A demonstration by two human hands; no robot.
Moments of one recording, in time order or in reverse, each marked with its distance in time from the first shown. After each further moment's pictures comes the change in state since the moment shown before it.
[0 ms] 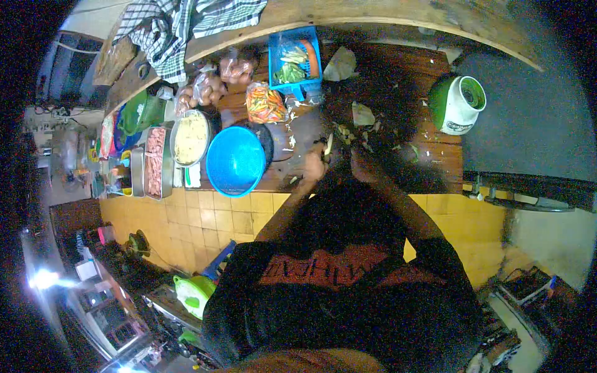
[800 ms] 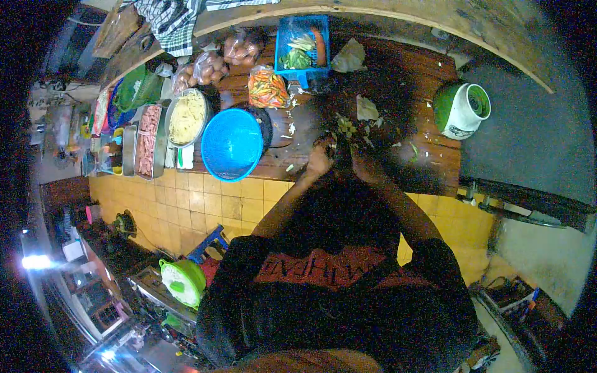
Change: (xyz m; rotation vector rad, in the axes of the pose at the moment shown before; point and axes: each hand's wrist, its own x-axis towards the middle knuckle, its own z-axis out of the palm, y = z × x) left_hand -0.011 0.006 0.016 -0.104 -0.150 -0.185; right_hand -0.022 -0.004 -0.011 -1.121 0.559 -0.496
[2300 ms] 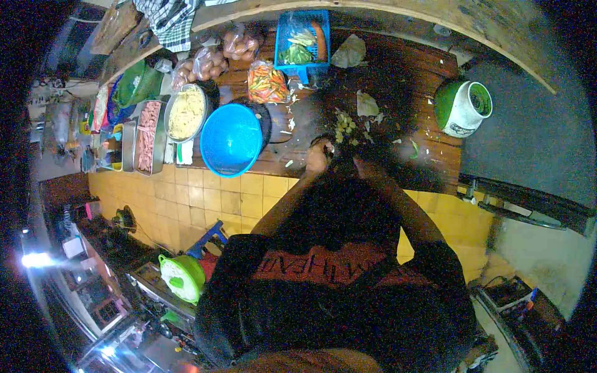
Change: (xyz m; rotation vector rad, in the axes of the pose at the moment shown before) left_hand -0.012 -0.013 0.014 0.062 0.212 0.020; right_hand 0.008 0.034 -0.028 1.397 -0.993 0.220
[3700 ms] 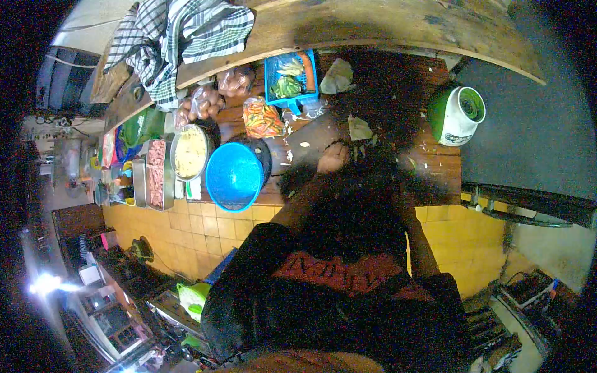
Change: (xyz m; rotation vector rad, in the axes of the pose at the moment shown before) left_hand 0.087 0.013 0.042 0.394 0.031 0.776; right_hand -0.074 0.072 0.030 0.415 0.648 0.373
